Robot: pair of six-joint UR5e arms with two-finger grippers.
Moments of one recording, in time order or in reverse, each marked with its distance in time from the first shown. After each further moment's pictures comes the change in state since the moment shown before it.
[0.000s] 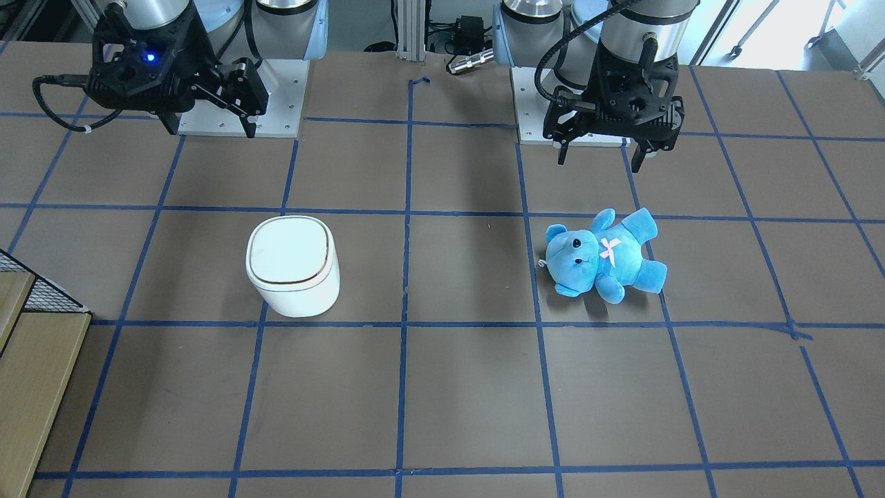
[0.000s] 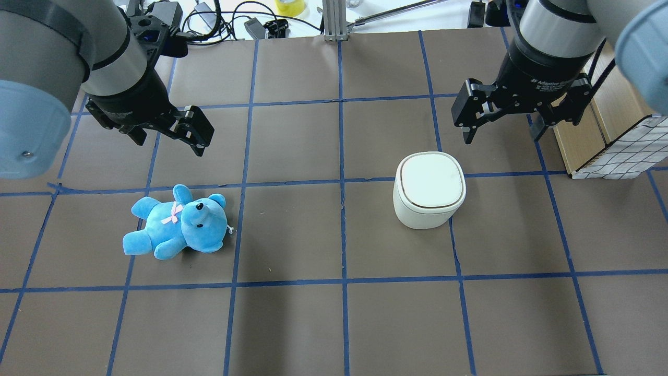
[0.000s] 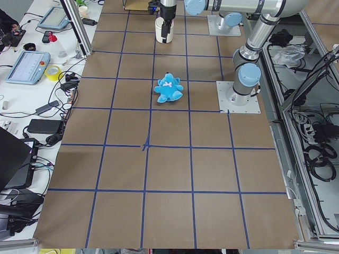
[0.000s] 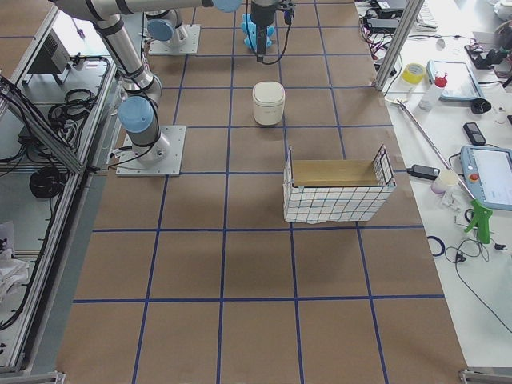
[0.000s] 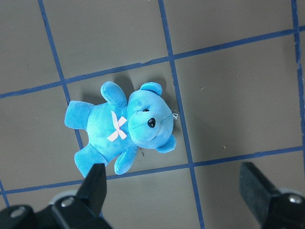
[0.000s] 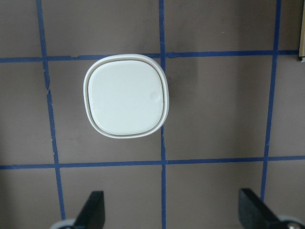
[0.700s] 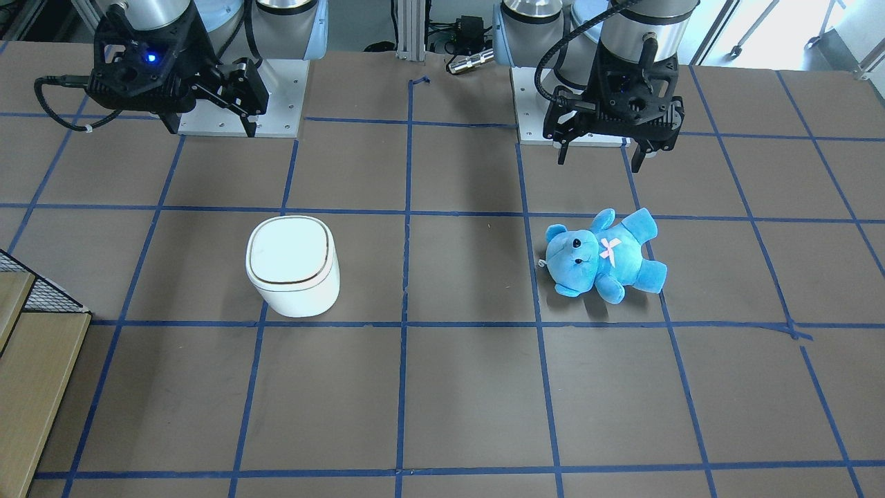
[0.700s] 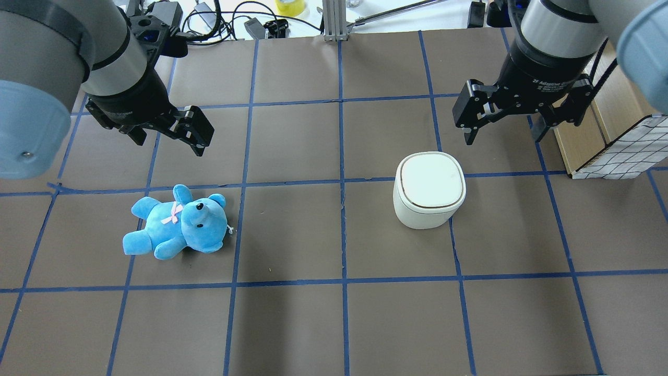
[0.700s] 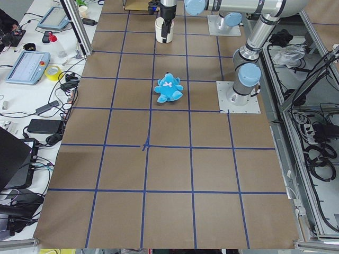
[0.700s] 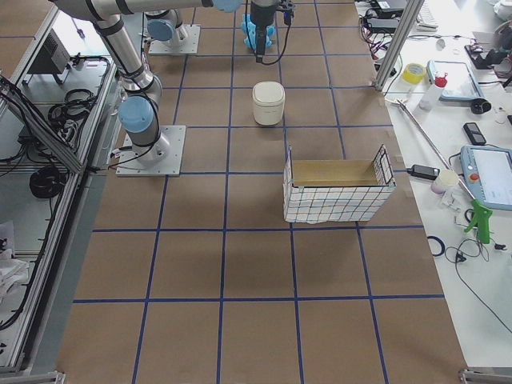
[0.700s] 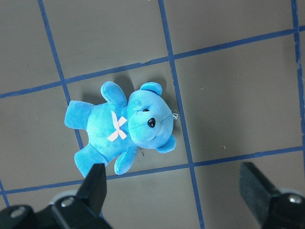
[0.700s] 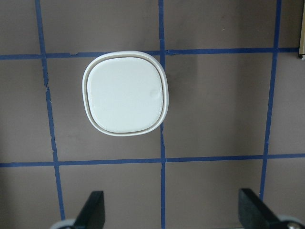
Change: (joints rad) left arm 0.000 0.000 0.000 0.000 0.000 0.000; right arm 0.001 0.000 0.001 0.008 -0.002 -0.001
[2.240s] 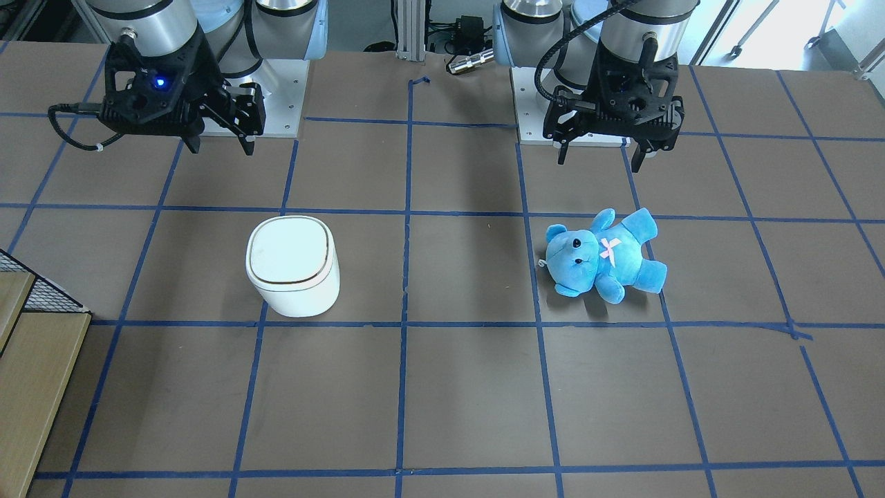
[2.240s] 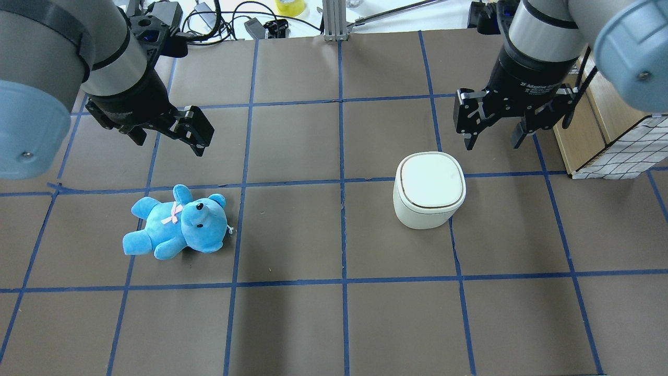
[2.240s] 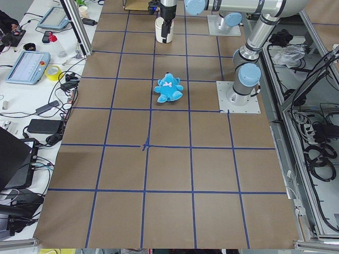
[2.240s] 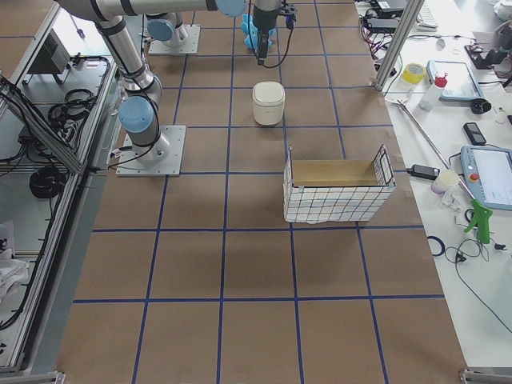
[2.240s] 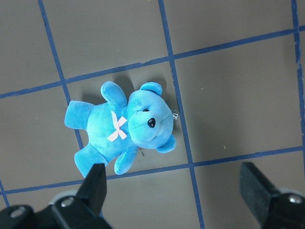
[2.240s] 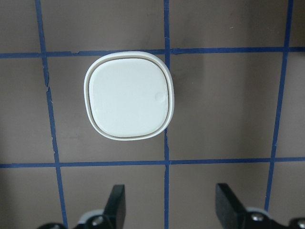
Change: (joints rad) left arm 0.000 0.000 0.000 0.000 0.000 0.000; right arm 0.001 0.044 0.009 -0.019 0.015 -0.003
